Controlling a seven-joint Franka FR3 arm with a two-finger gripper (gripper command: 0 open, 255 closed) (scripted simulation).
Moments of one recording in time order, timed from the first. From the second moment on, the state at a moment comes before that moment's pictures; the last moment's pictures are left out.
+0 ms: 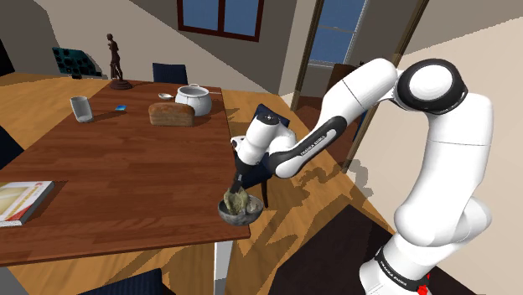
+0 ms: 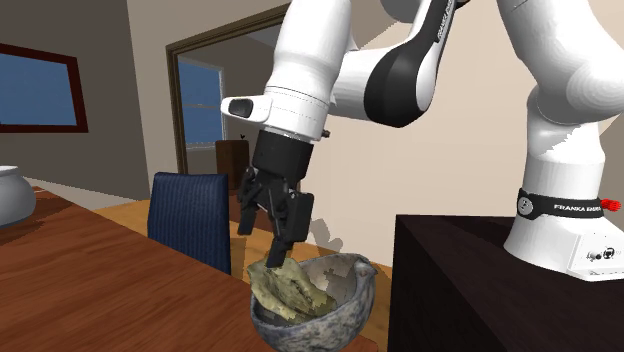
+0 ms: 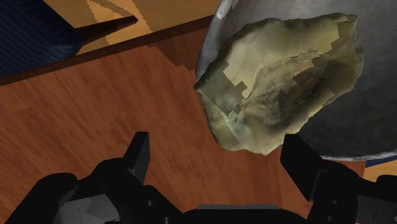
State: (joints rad) arm -0.42 0.41 0.72 -2.23 -0.69 2.76 0.09
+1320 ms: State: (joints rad) arm -0.45 0.39 0.76 -2.24 -0.65 2.74 0.05
